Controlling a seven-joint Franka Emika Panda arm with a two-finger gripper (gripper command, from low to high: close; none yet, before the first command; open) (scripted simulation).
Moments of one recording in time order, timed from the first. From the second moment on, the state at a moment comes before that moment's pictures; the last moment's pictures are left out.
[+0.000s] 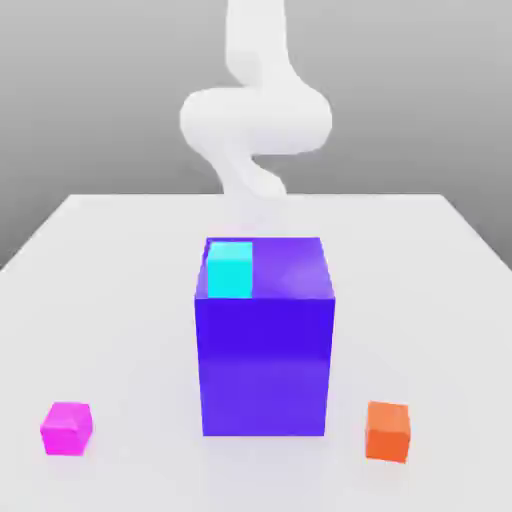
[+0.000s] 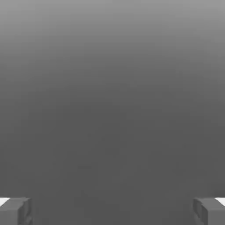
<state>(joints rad) -0.06 -0.71 0.01 -2.32 -0.01 2.34 0.90</state>
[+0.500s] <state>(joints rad) -0.37 -0.16 0.00 -2.44 -0.08 2.58 1.51</state>
